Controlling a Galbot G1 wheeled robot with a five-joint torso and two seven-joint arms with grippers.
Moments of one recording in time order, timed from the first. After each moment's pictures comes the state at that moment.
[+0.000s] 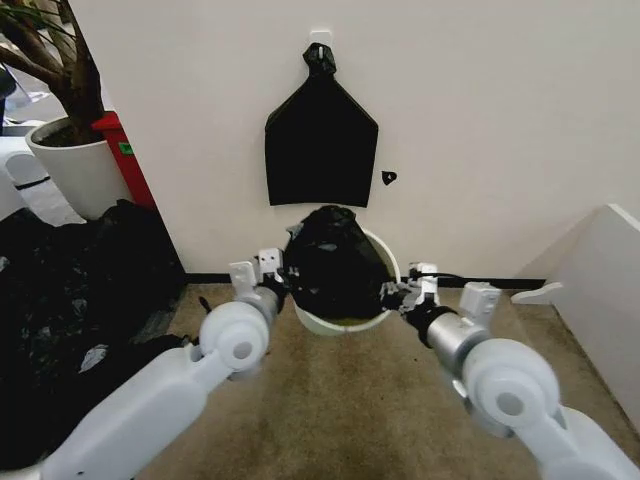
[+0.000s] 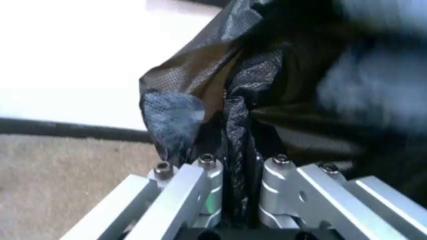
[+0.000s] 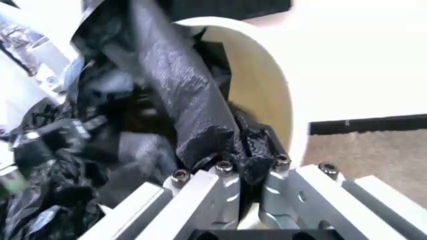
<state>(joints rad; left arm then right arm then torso) 0.73 -0.89 0.13 -2.08 -1.22 0.32 -0.79 -1.14 0.92 0.29 2.37 1.23 -0.51 0.61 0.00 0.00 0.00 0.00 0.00</state>
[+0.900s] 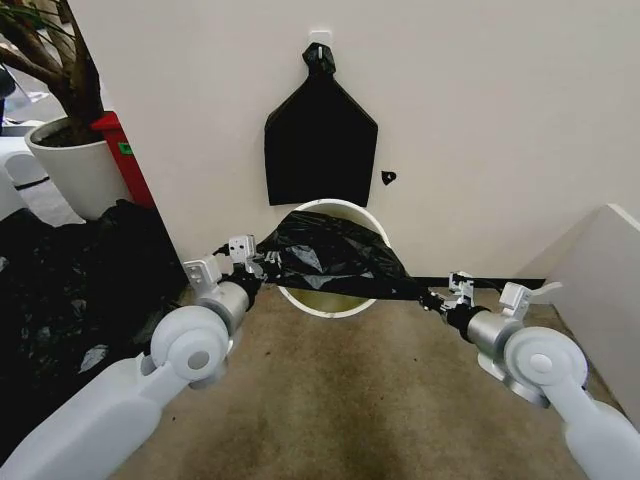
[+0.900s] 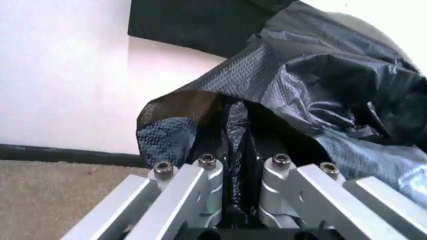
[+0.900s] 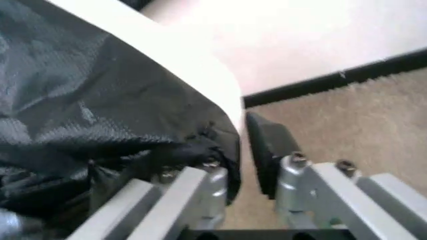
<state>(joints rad) 0.83 -0.80 0.01 -2.18 -1.27 0.25 -0.65 -1.19 0.92 0.46 2.08 1.37 -0.55 0.30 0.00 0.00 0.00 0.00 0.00</state>
